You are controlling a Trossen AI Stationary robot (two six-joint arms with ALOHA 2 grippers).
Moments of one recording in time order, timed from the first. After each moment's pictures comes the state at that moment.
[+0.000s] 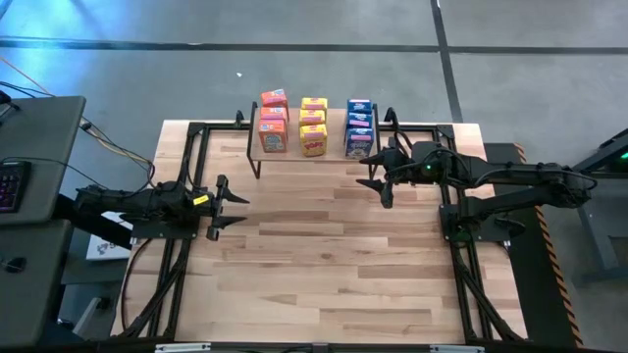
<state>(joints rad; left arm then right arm) -0.08 0.03 0.01 0.01 -0.01 0.08 -0.14 1.00 0.82 -0.16 0.04 -0.03</state>
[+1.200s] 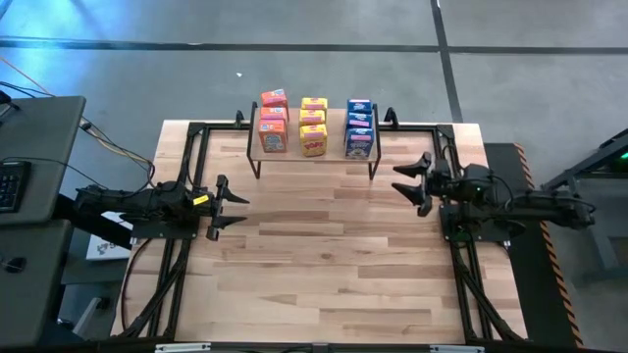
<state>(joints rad) -0.08 0.03 0.01 0.01 -0.01 0.08 -0.14 0.36 0.27 0.20 0.04 0.21</state>
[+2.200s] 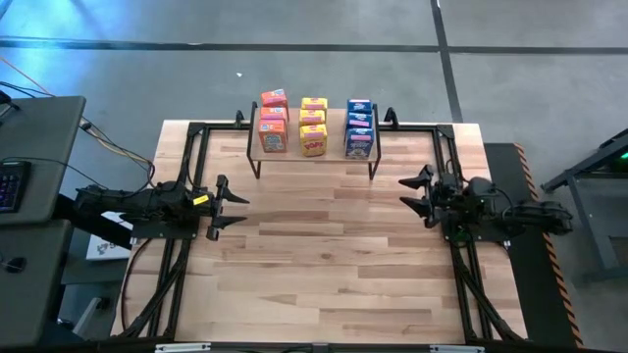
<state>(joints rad) -0.08 0.03 0.01 0.01 -0.01 0.08 -0.09 0.00 0.02 0.19 0.00 0.20</state>
